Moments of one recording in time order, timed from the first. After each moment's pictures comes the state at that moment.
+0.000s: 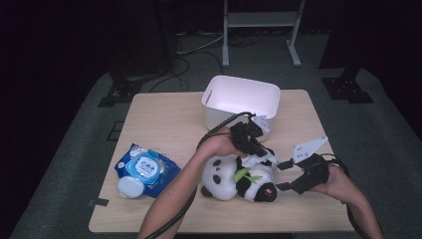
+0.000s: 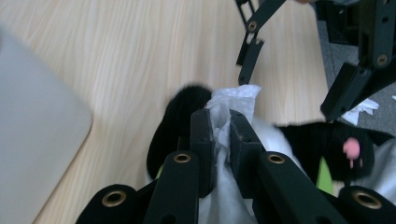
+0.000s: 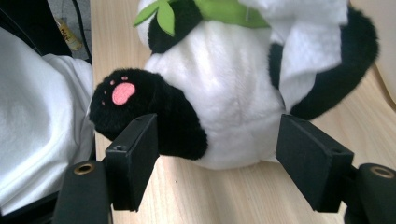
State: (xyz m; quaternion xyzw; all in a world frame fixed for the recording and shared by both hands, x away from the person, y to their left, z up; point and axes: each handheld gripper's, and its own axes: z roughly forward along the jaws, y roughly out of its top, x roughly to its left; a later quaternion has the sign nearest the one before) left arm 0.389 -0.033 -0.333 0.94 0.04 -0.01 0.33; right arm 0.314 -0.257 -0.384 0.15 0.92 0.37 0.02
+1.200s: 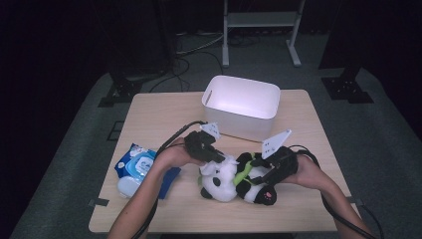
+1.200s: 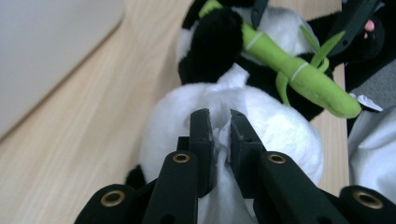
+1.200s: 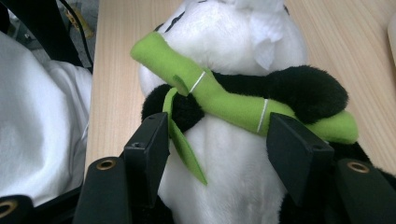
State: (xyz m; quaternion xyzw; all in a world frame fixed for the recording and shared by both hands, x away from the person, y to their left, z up) left arm 0.378 0.074 -0.360 0.94 0.11 -0.01 0.33; right arm 0.335 -0.186 -0.379 0.10 0.93 0.36 0.01
